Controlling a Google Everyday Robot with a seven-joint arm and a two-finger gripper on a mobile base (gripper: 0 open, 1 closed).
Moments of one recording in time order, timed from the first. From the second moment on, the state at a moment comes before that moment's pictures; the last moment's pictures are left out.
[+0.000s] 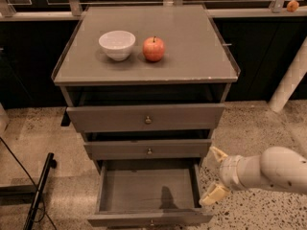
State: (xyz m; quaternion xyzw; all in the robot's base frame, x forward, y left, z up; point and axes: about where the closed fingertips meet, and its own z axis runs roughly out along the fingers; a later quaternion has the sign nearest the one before) arm 0.449 -0.195 0.586 -0.55 0.76 0.11 0.31
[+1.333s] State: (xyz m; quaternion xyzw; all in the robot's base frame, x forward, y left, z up) arm 0.480 -0.136 0.355 -0.70 0.66 0.16 0.24
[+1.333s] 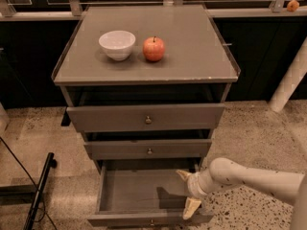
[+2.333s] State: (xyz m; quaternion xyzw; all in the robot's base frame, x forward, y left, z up) arm 0.477 -0.132 0.274 -0.73 0.63 0.17 0.21
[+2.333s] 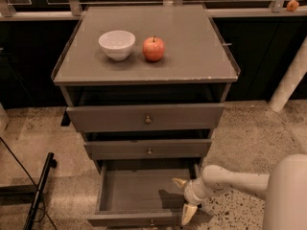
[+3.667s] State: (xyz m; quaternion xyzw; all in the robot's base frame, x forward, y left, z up) arm 0.505 -0.154 0.182 -0.71 0.66 0.13 0.21
